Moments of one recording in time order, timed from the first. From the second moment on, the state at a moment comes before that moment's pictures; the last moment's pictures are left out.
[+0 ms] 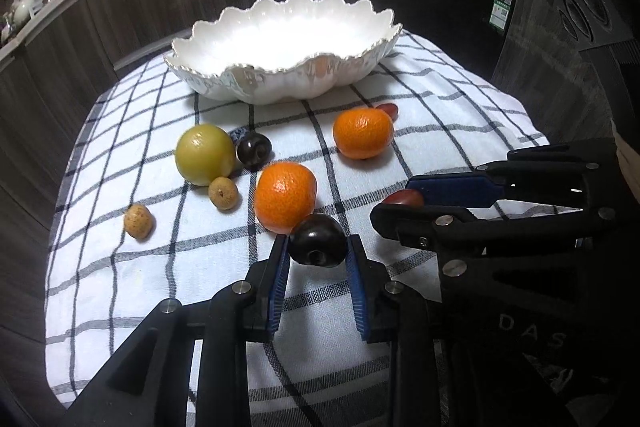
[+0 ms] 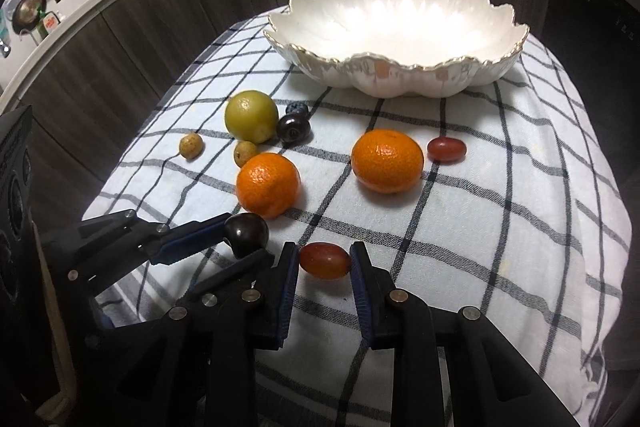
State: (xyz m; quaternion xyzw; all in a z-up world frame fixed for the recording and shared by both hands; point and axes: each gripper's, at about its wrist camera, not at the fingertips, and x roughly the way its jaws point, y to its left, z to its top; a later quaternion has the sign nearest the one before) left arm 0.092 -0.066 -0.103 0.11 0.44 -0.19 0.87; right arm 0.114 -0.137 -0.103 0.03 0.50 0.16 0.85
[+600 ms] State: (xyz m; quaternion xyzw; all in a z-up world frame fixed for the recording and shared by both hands) left arm 0.067 -0.060 -0.062 0.11 0.39 -0.18 0.90; right arm 0.084 -0.137 -0.059 0.02 0.44 0.15 0.88
